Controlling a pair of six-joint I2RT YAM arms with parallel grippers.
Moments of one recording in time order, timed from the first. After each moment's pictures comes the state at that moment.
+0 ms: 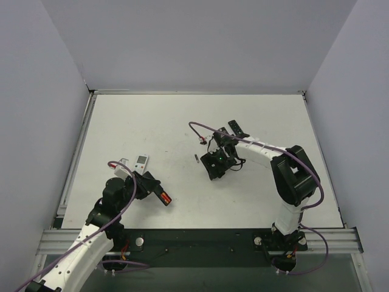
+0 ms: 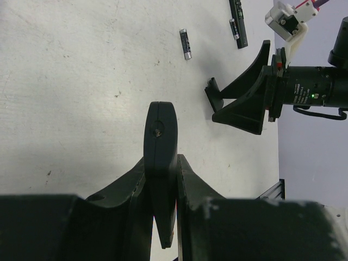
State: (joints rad) left arm -0.38 0.41 0.13 -0.09 0.17 -0.96; right arm 0.57 1.81 1.11 -0.56 -0.20 -0.09
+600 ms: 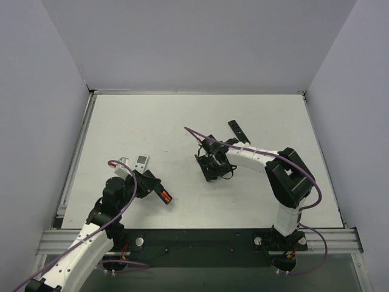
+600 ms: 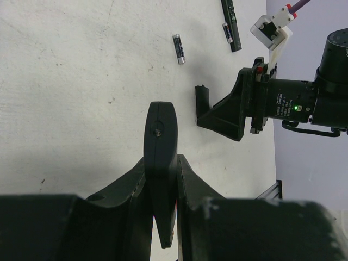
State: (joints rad) left arm -0.38 0.44 0.13 -0.04 0.18 -0.96; right arm 0.72 1.81 1.12 -0.58 0.05 0.22
